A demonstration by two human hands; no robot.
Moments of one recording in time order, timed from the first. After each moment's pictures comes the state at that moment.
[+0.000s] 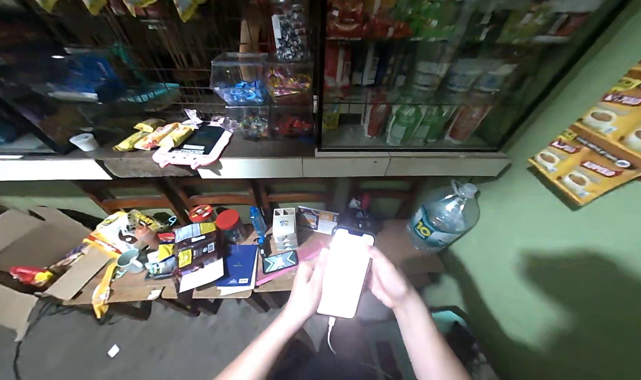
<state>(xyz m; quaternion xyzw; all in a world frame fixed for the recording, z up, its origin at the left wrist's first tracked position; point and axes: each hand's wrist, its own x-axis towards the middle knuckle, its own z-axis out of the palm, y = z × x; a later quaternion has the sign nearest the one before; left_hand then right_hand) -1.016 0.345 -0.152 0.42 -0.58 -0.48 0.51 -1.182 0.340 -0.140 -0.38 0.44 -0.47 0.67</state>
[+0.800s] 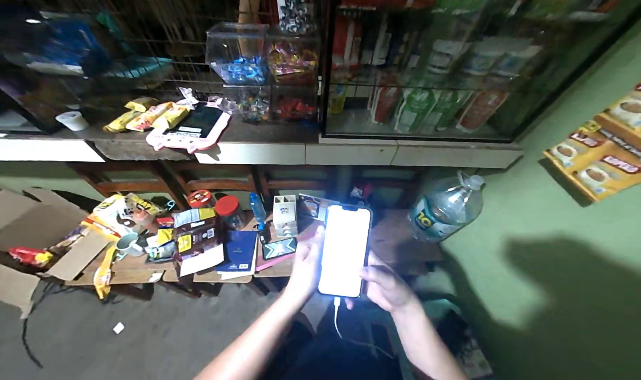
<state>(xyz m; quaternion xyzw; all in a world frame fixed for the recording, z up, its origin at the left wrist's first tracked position) -1.020 0.328 -0.144 0.39 -0.48 -0.55 0.57 -1.184 0.342 -0.173 -0.44 0.24 -0.45 0.74</state>
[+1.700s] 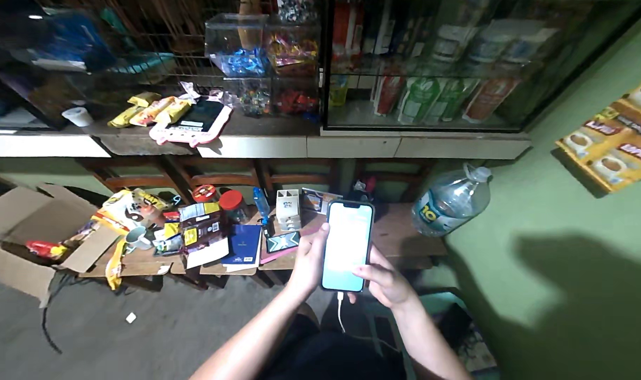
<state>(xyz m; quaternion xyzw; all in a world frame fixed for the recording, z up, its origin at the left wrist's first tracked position) -1.020 0.333 -0.149 0.40 -0.50 -0.54 0.54 -1.180 0.352 -0.174 -0.45 0.29 -0.46 0.71</state>
